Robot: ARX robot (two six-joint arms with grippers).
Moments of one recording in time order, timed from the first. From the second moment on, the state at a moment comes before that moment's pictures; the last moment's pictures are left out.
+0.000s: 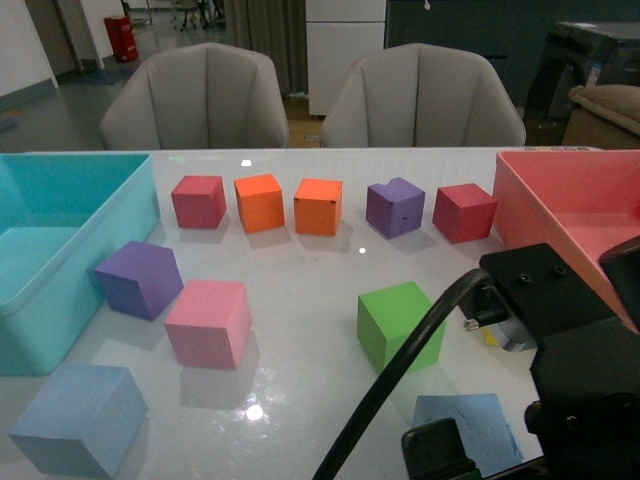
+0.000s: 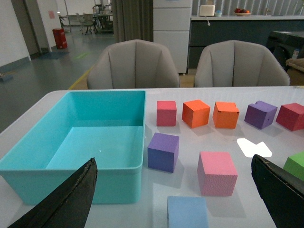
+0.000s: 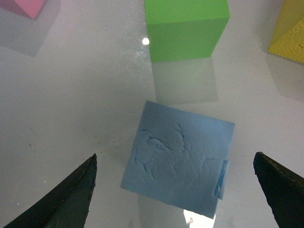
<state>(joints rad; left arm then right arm) 0.00 0.01 0.01 0.00 0.00 -0.01 0.55 1.61 0.56 0.19 0.13 0.20</state>
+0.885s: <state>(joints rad) 0.00 0.01 0.01 0.00 0.00 -0.01 0.57 1.86 0.60 0.31 0.18 0.32</state>
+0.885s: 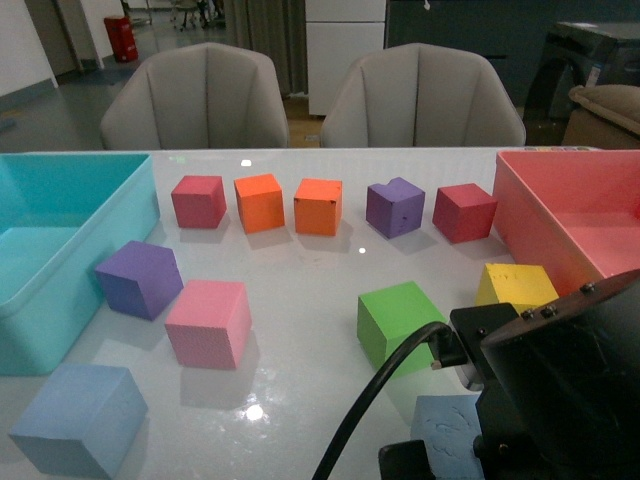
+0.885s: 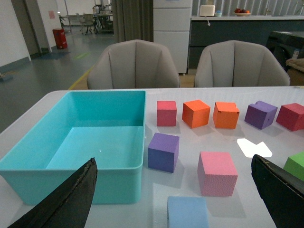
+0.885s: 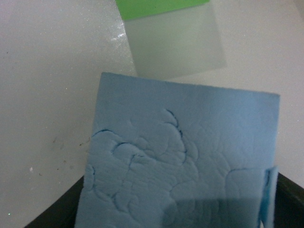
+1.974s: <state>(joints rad) 0.00 0.01 0.01 0.00 0.00 -0.01 0.49 2.02 1.28 0.06 0.07 0.13</state>
